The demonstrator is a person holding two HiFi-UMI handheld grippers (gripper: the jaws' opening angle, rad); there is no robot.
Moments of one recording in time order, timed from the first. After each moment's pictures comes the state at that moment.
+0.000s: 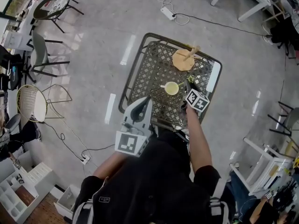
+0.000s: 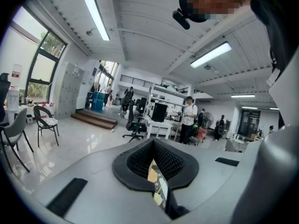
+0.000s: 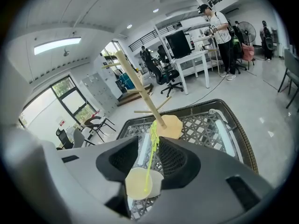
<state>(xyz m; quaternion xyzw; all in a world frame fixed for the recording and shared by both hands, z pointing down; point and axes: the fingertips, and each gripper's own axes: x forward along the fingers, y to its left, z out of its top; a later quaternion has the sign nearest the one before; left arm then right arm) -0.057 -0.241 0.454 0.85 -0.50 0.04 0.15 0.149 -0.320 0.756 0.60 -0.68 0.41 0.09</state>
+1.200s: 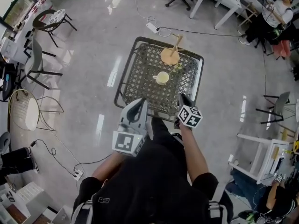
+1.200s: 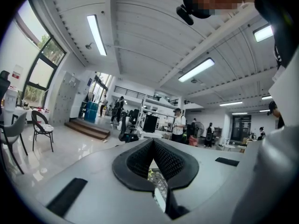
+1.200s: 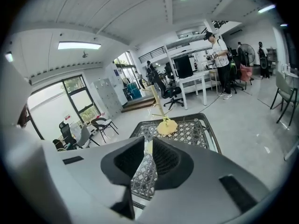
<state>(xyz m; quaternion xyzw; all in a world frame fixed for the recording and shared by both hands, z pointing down) -0.094 -0.061 0.395 0.88 -0.47 -0.02 0.11 0.113 -0.103 0.620 0.64 -0.70 0.31 0.08</state>
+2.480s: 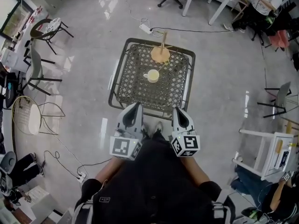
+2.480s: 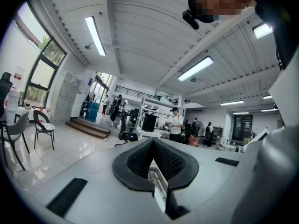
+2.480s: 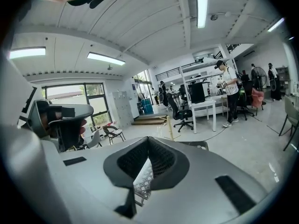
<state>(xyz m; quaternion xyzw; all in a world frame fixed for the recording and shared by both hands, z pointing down) -0.037 -0.014 0.393 0.88 -0.47 -0.01 0.10 0.112 0.014 0.470 0.62 -0.77 0.17 0.05</state>
